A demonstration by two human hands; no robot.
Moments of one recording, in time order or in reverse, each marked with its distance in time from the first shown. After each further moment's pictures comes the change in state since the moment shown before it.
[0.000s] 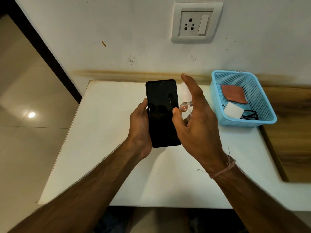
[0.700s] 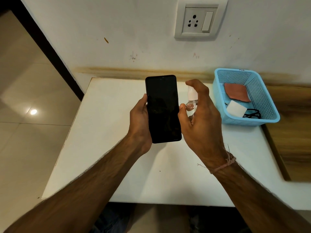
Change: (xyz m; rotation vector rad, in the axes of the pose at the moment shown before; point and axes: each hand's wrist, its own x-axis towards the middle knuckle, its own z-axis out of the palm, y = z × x) left_hand 0.004 0.001 -0.003 0.019 0.051 -0.055; right_hand 0.001 0.006 0.005 -0.070 0.084 0.000
